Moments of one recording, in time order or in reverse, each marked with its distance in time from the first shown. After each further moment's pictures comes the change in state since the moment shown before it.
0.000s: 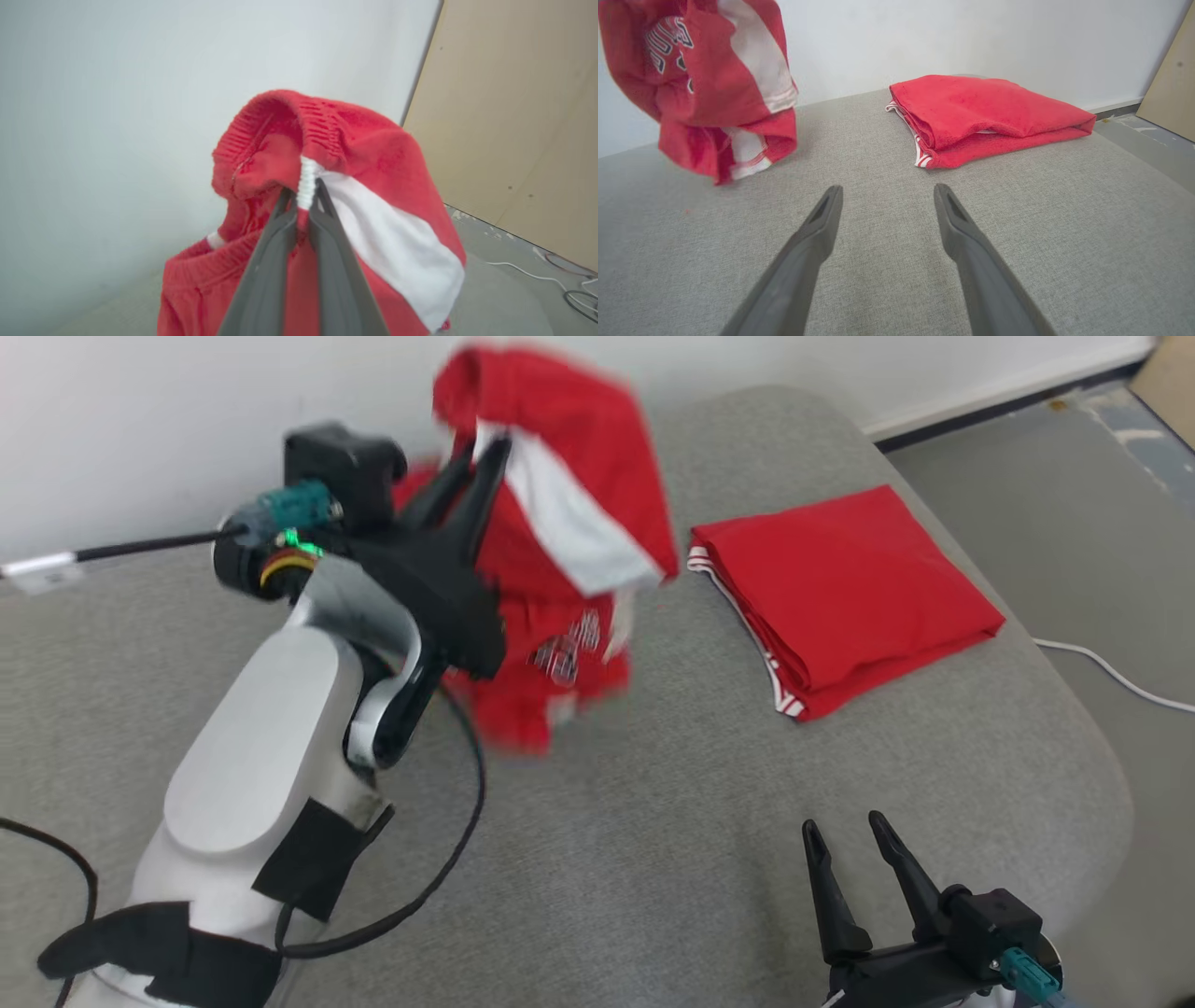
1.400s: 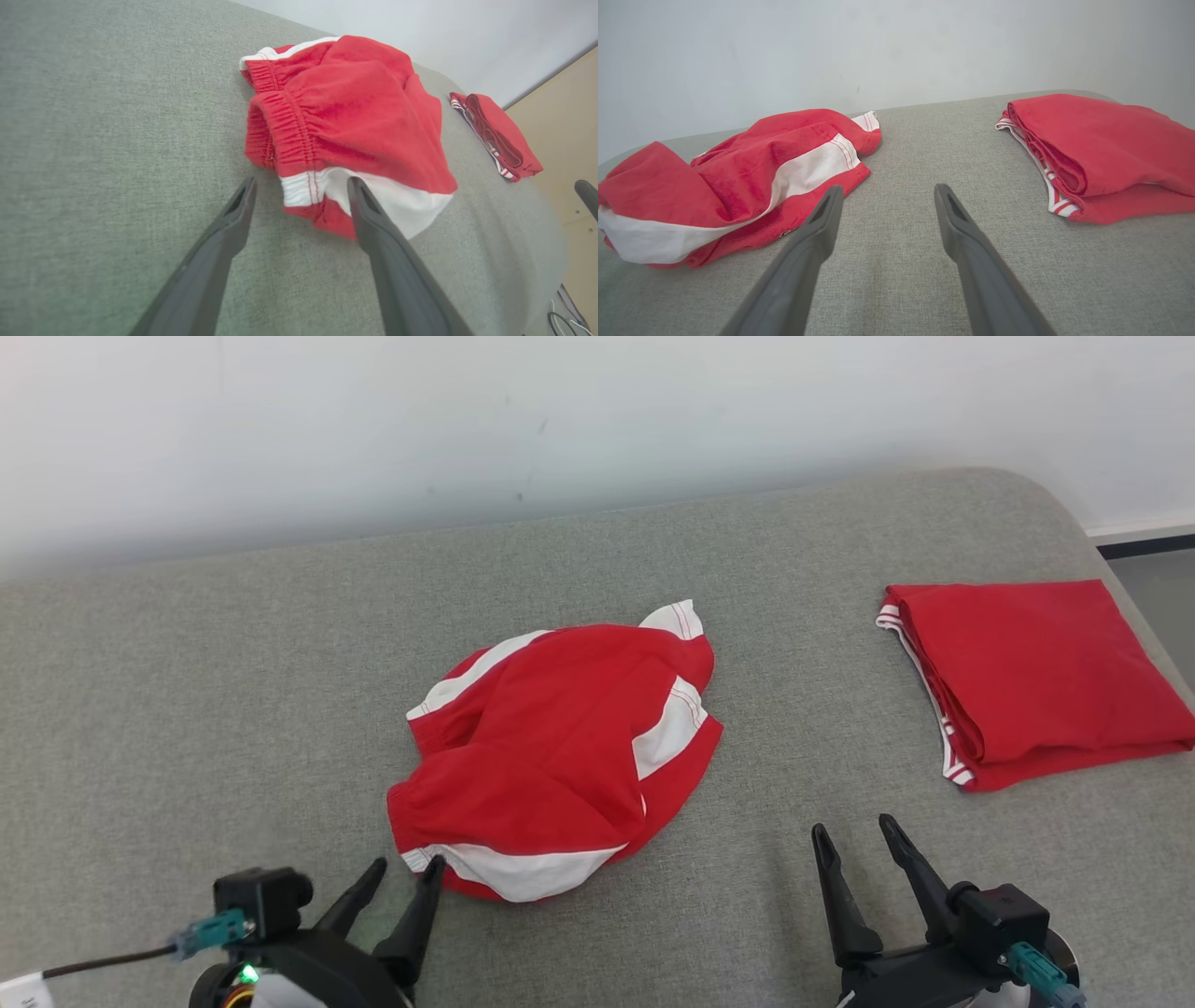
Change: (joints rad) left arm 0.702 0.103 0.099 -0.209 -0.221 0.039 -0.041; right arm 0.021 -0.016 -0.015 -0.050 -0.016 0.000 0.071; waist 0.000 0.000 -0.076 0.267
